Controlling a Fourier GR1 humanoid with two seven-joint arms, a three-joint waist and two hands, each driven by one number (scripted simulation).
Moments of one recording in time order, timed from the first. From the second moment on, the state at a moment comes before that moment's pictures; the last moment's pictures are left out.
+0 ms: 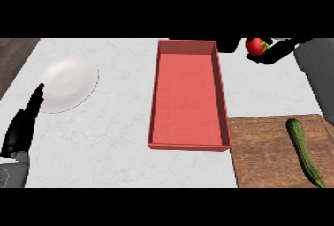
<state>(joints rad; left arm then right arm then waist) -0.13 0.36 0.14 -1.33 -0.24 0.10 0.06 -1.13 -0.47 -0.04 -0.50 0.71 0.19 -1.00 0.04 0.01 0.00</state>
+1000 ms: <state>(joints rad) -0.13 0.36 0.18 -1.33 -0.23 0.08 0.05 -1.34 -0.08 -0.03 -0.38 0.65 0.29 -0.63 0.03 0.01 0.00</state>
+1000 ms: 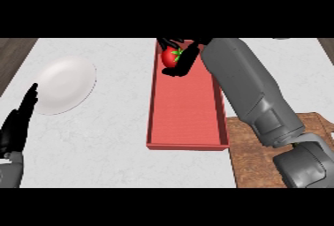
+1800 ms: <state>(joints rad) -0.20 0.34 0.15 -1.30 -0.26 0.07 0.07 -1.35 0.00 0.04 -0.20 0.55 0.19 -0.52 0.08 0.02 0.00</state>
